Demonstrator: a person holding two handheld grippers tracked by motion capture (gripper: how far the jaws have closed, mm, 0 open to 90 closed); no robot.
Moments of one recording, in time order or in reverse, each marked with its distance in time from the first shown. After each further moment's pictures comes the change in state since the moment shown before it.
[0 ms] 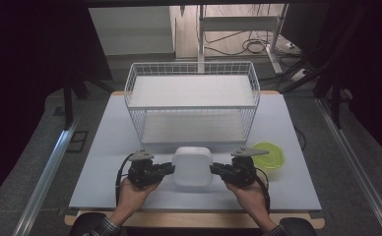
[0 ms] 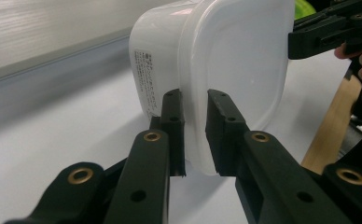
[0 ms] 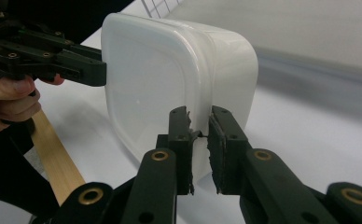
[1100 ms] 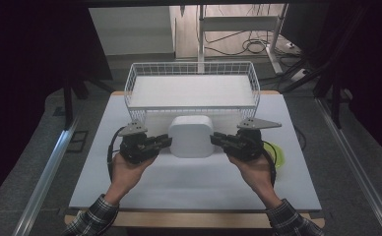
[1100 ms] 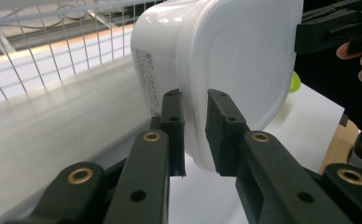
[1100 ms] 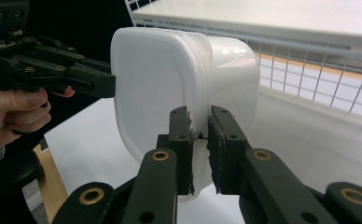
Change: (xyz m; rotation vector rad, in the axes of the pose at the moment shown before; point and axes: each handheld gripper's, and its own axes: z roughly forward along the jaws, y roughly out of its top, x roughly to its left) left arm -0.009 0.083 -0.042 -0.124 0.064 0.103; right arm 0.014 0.085 -0.036 -0.161 0.009 -0.120
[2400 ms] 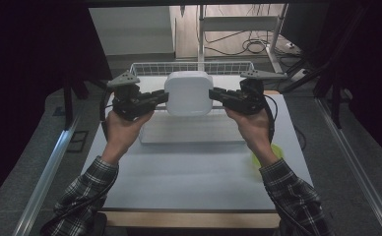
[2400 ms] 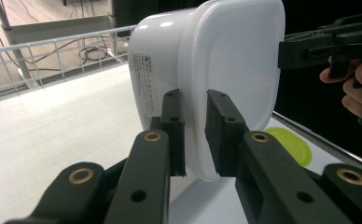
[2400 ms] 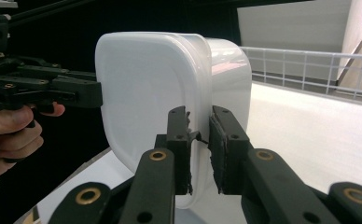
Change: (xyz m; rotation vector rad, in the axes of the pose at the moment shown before) left arm 0.027 0.104 -0.012 -0.101 0.049 0.010; right arm -0.027 0.102 0.011 -0.111 -0.009 0.029
